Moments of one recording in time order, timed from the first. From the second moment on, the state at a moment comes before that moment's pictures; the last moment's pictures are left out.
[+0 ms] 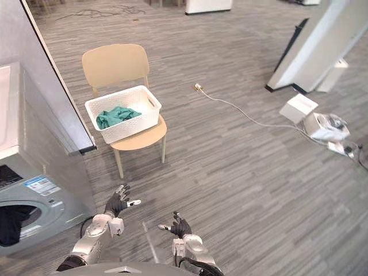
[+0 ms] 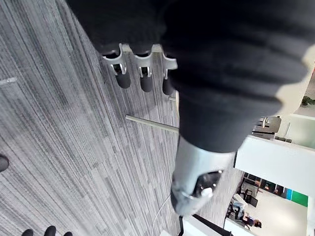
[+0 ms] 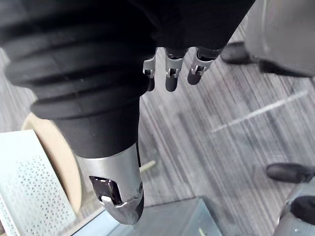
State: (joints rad) left arm 0.00 0.04 -0.32 0.64 -0.35 -0.11 0.06; right arm -0.02 -0.08 0.25 0.90 0.35 -0.08 0.02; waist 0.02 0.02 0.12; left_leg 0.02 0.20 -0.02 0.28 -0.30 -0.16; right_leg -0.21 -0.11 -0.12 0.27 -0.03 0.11
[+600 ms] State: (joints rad) left arm 0.12 0.02 -0.11 0.52 -0.37 -0.13 0.09; right arm -0.12 -0.15 -0.02 0.52 0.39 -0.13 -0.06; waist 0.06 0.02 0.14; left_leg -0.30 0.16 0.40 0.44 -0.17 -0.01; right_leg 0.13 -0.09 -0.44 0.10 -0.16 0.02
